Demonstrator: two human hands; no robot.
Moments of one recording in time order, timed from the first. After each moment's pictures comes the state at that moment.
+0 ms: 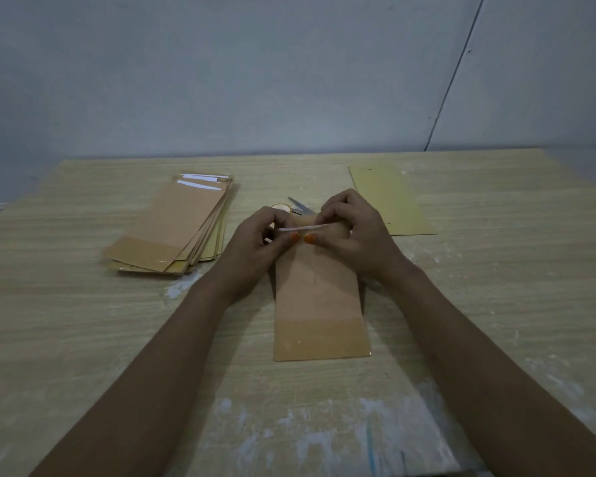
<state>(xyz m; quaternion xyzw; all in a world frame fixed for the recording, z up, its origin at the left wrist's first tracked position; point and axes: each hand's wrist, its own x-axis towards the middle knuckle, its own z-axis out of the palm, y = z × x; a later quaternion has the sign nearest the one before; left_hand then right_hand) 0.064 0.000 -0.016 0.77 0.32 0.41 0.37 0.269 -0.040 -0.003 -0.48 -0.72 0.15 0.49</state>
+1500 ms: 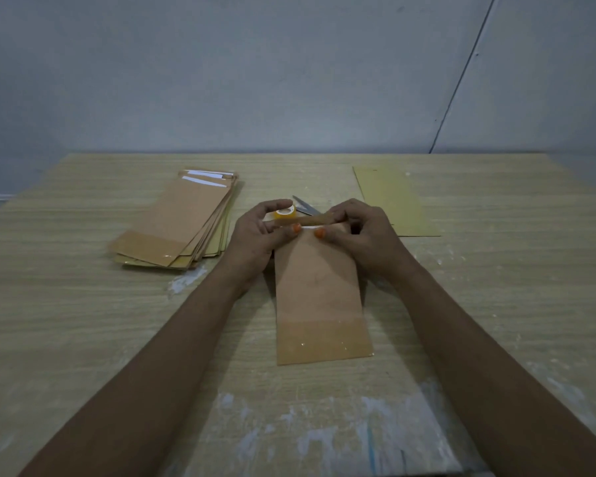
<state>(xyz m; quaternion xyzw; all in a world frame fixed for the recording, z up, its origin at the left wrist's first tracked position) 0.075 -0.003 -0.013 0.53 0.31 0.48 0.63 0.271 -0.043 -0.004 -0.49 -0.64 0.28 0.52</state>
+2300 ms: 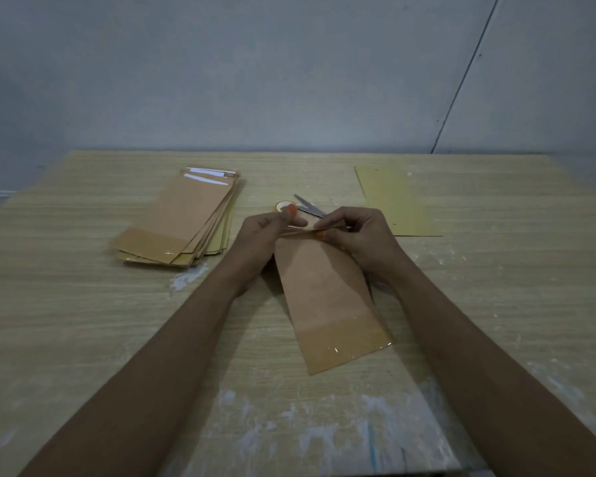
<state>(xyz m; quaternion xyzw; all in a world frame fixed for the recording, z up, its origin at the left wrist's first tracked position) 0.077 -0.005 -0.012 0.55 0.39 0.44 0.59 0.259 -0.048 -0.002 -0.47 -0.58 0.39 0.54</state>
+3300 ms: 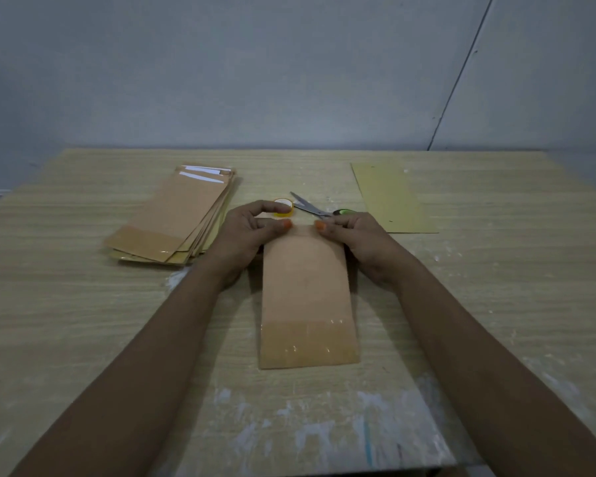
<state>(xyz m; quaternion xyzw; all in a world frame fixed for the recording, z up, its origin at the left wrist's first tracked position) 0.062 -0.003 -0.006 0.58 0.36 0.44 0.58 0.262 -0.047 -0.002 -0.51 -0.50 0.52 0.47</state>
